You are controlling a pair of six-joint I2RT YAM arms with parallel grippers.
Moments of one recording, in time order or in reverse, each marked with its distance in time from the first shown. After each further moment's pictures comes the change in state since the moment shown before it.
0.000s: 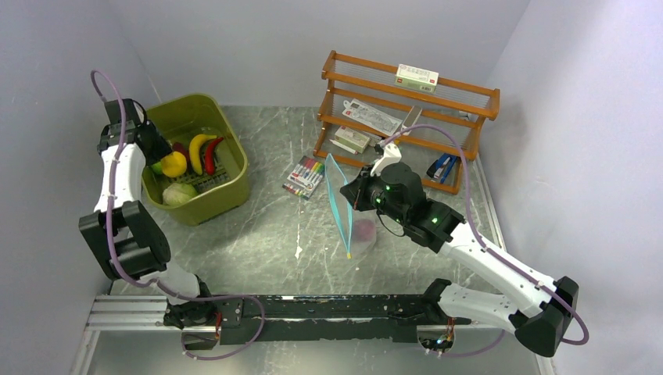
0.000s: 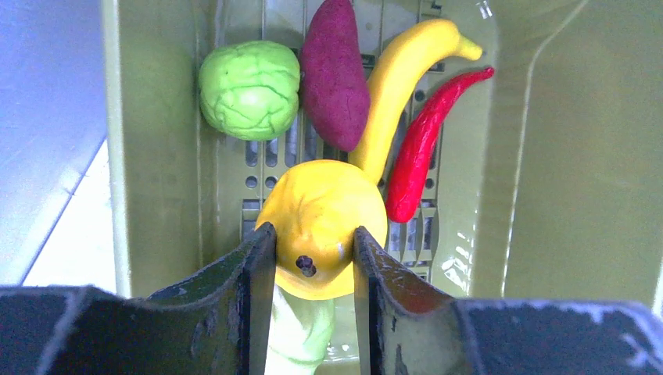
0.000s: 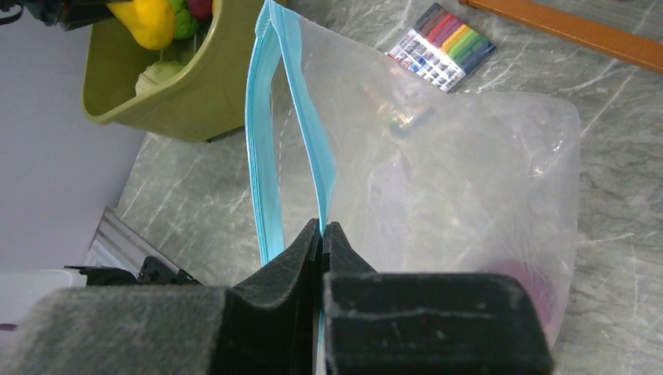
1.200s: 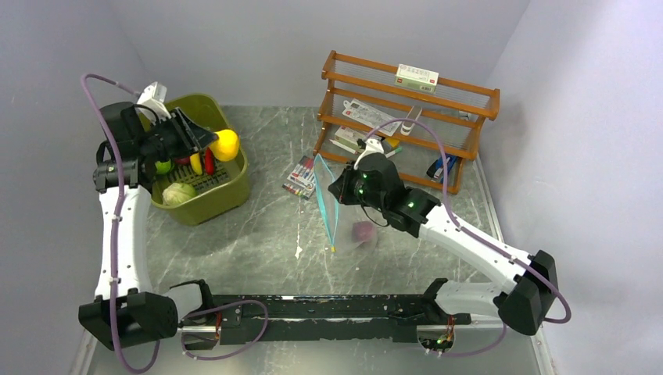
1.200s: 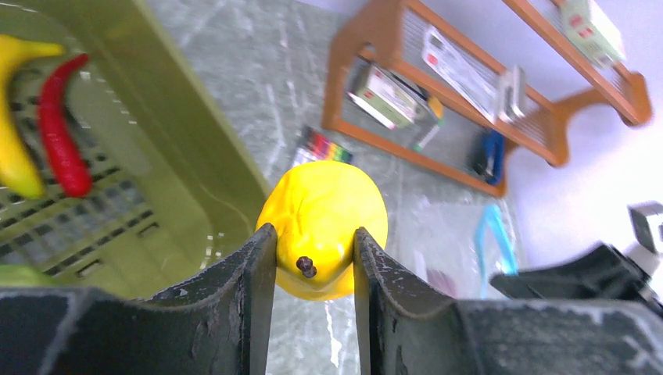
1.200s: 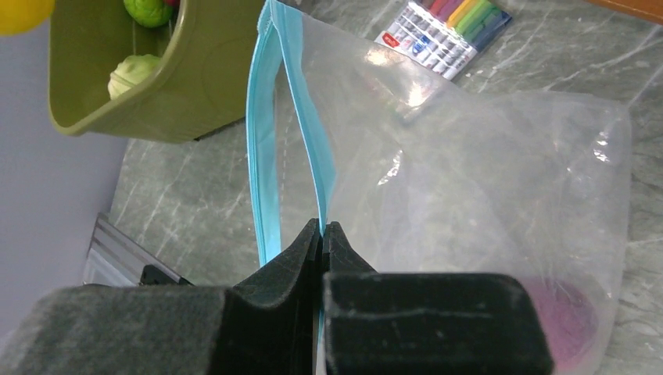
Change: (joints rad) left arm -0.130 -0.449 -0.079 0.016 0.581 -0.079; right arm 0.000 0.181 0.065 0.010 -0.006 0.055
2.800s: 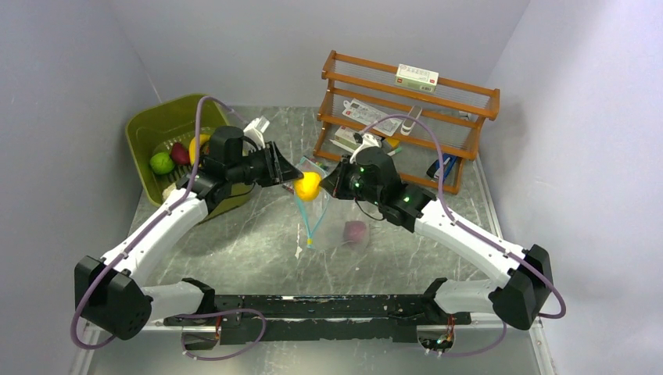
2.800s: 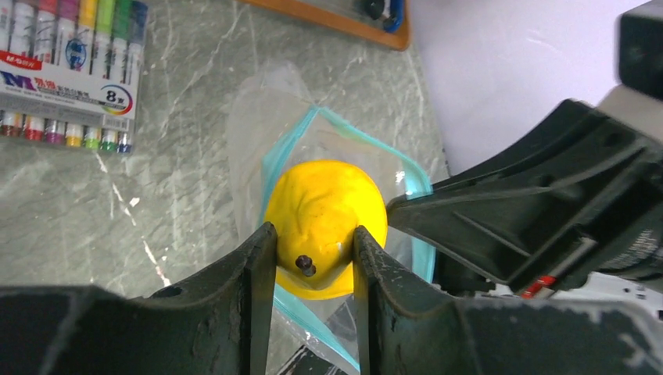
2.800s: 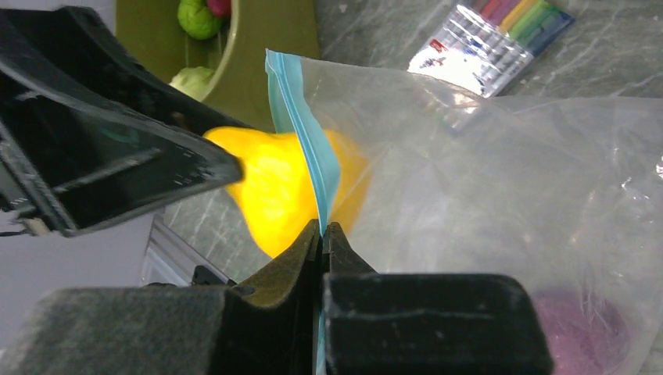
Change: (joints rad) left arm -0.663 0.049 -0.290 0.336 -0.118 -0.315; right arm -0.007 0.059 0.047 0.052 -0.082 0.085
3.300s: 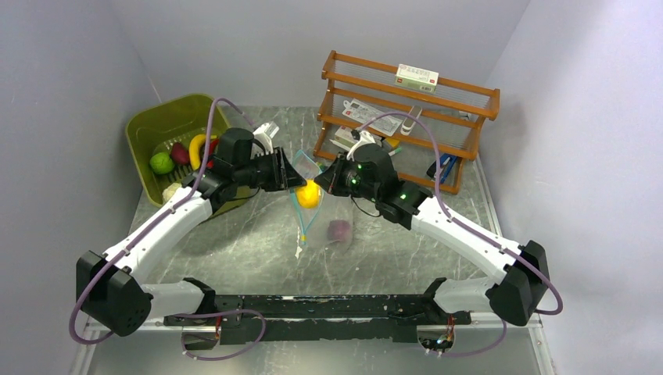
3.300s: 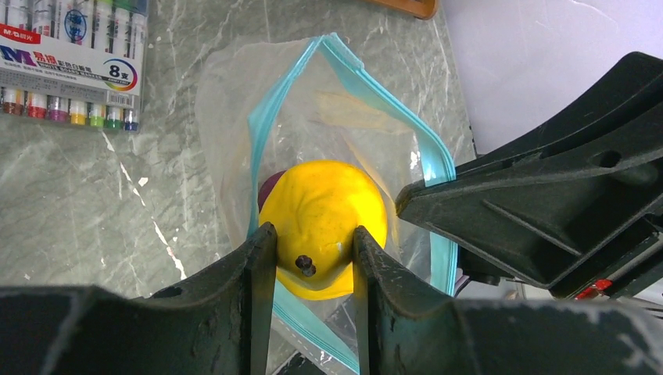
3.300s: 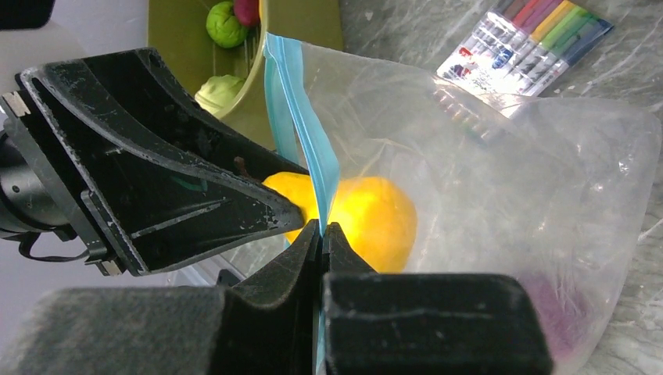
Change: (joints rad) left arm -0.067 0.030 0.035 -0.098 -0.066 0.064; right arm 0.000 0.030 0.027 0.047 -0.027 0.035
